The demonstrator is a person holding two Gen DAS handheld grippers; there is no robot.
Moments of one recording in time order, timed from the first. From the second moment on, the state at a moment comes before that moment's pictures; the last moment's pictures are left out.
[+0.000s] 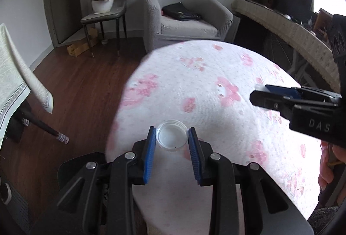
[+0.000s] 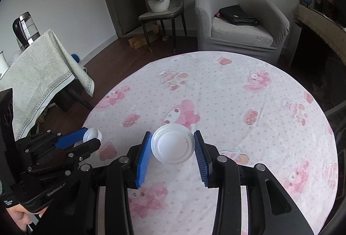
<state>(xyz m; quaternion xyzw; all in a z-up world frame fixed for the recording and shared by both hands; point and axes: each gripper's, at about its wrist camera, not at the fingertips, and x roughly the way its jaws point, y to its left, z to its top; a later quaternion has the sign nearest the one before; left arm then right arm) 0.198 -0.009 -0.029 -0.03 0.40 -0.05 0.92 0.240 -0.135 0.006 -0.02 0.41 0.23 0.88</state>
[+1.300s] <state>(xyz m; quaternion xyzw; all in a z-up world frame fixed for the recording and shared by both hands) 0.155 0.194 -0.123 -0.08 0.51 0.06 0.86 0.219 0.100 0.001 -0.09 0.41 0.37 0.83</state>
